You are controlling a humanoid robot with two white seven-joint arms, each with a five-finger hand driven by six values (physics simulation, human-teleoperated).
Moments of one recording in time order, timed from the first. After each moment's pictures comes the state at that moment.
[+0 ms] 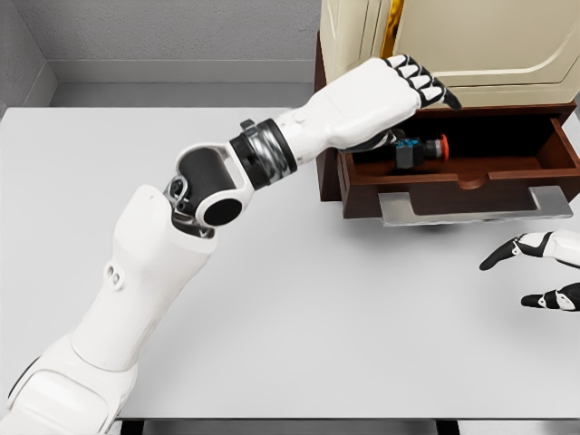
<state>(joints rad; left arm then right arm) -0.65 0.00 -0.51 -1.63 -0.83 -0.36 -0.40 0.31 -1.28 -0.02 -1.77 -0.40 -0.61 0.56</state>
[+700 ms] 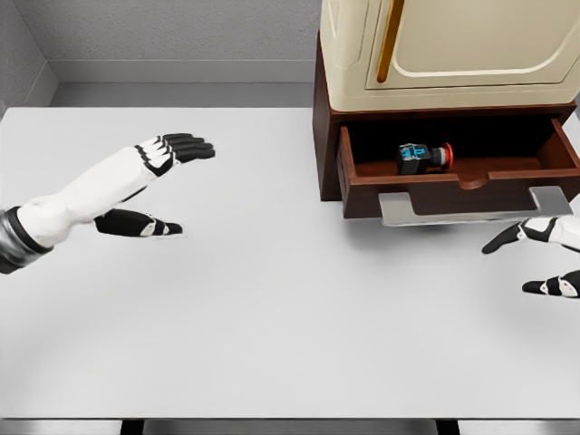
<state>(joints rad) -0.16 0.65 -0.11 -1.70 -0.13 -0.61 -0.41 0.29 -1.28 -0.02 -1.77 -0.43 -0.61 0.54</state>
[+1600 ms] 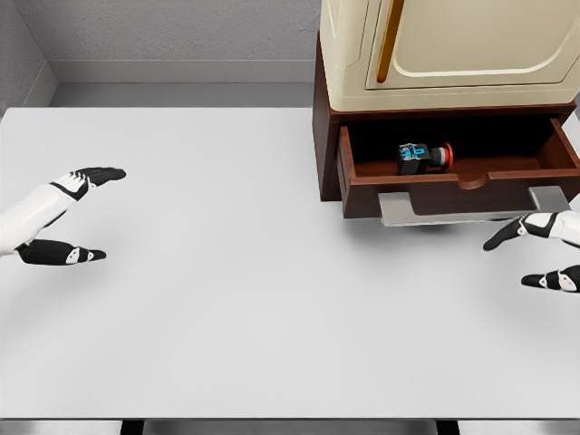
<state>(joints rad) 0.04 0.67 0.10 -1.62 -0.11 -0.61 -0.47 0.27 -1.27 -0.02 -1.77 -0.42 -0.61 0.53</state>
